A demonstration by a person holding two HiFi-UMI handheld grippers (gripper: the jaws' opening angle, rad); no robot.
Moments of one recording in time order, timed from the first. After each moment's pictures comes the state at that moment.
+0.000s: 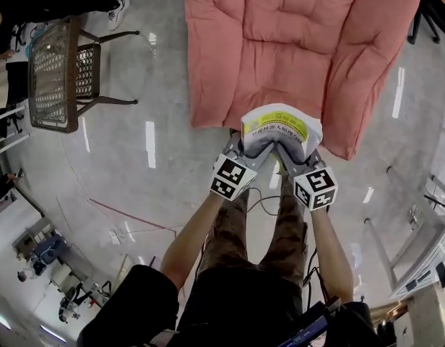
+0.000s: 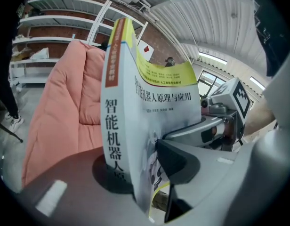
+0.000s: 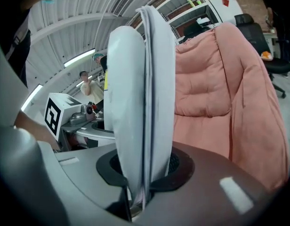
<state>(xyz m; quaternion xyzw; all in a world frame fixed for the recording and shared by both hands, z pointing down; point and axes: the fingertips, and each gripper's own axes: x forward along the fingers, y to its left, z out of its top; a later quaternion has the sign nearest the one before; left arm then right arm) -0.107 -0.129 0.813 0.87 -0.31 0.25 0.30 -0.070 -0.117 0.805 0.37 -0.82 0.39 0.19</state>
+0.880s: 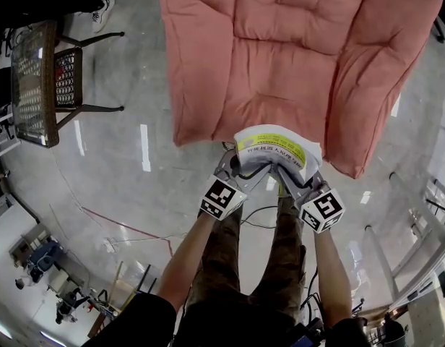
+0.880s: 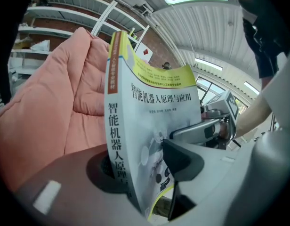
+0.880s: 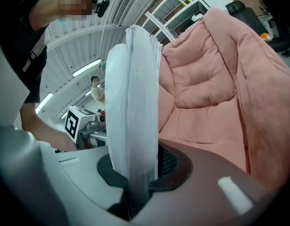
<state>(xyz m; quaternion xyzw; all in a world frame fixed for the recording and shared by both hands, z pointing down) -0.104 -0.109 0.883 0.88 -0.29 0.20 0.31 -0.060 -0.088 0.866 0.33 -0.85 0.40 0.12</state>
